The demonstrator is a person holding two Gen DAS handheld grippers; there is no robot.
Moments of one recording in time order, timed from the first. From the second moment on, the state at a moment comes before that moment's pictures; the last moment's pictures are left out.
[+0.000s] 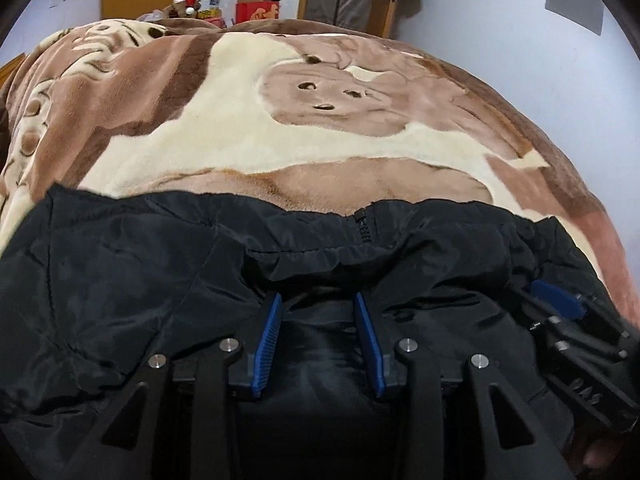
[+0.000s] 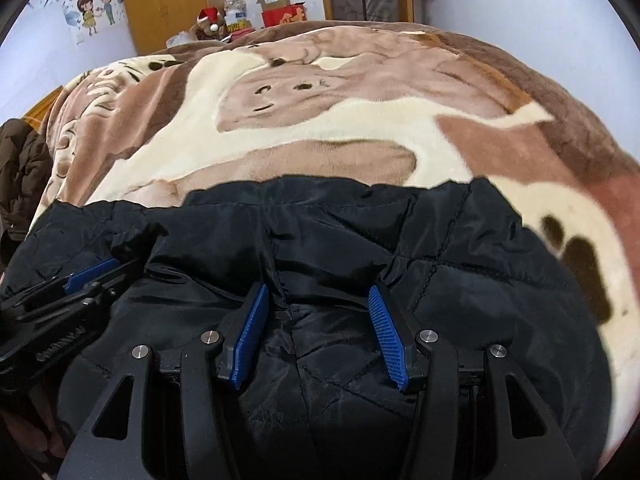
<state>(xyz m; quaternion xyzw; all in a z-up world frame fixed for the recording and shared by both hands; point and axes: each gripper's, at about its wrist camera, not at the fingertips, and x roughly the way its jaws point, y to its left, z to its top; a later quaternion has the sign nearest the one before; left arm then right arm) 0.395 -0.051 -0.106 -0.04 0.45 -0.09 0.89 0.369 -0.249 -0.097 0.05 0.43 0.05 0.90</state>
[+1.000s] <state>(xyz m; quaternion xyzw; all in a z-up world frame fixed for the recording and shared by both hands) 0.407 0.045 -0.114 -0.02 0.43 -0.04 0.90 0.384 -0.310 -0.120 0.07 0.44 -0.02 0.90</state>
